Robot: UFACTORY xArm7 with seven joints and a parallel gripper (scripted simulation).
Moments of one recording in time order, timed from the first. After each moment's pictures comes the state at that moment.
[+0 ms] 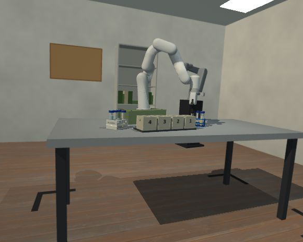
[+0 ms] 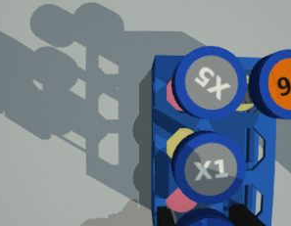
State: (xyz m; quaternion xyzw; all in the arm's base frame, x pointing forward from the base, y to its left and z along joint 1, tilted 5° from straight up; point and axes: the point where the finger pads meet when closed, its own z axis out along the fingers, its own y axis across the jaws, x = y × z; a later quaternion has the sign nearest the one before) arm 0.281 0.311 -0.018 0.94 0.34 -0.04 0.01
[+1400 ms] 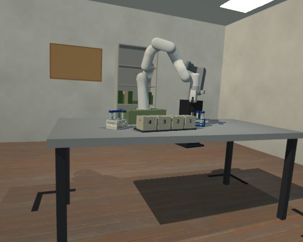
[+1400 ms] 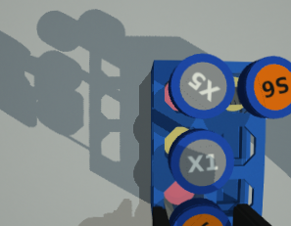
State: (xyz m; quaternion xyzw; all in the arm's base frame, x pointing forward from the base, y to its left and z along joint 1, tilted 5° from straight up) arm 0.282 0.312 -0.001 0.94 0.34 -0.04 0.01
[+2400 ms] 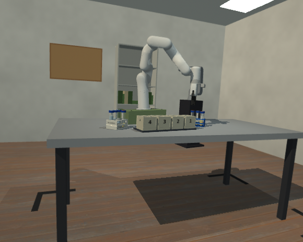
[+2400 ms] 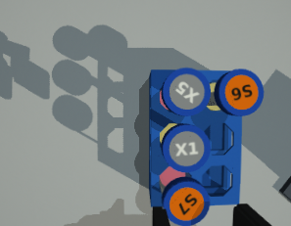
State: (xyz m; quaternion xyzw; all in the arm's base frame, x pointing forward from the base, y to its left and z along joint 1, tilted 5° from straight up) arm 0.285 0.314 0.051 0.94 0.34 -0.04 0.01
